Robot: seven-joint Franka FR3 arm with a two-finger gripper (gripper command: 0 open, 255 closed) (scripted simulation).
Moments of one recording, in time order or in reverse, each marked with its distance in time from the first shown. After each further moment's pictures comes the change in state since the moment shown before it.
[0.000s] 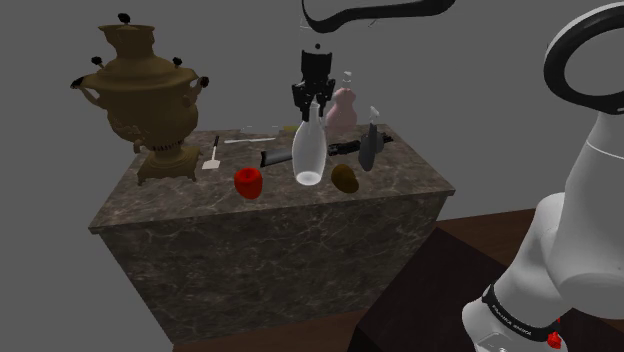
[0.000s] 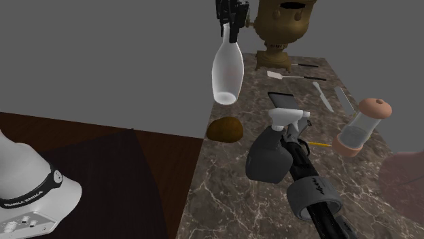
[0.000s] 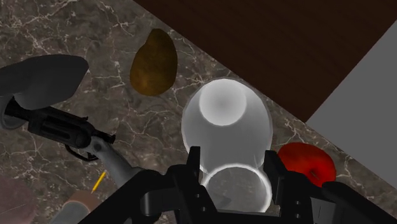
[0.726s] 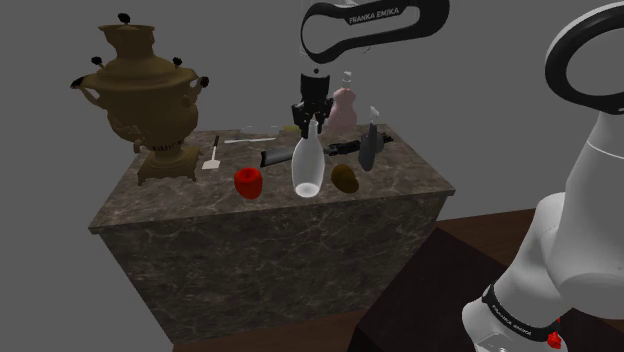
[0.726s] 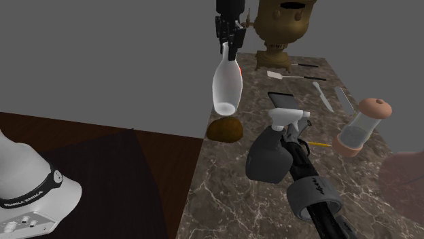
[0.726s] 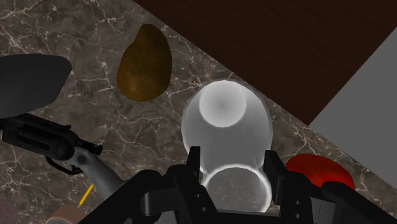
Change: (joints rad) arm 0.003 -0.003 0.002 -0.138 0.000 0.135 -0.001
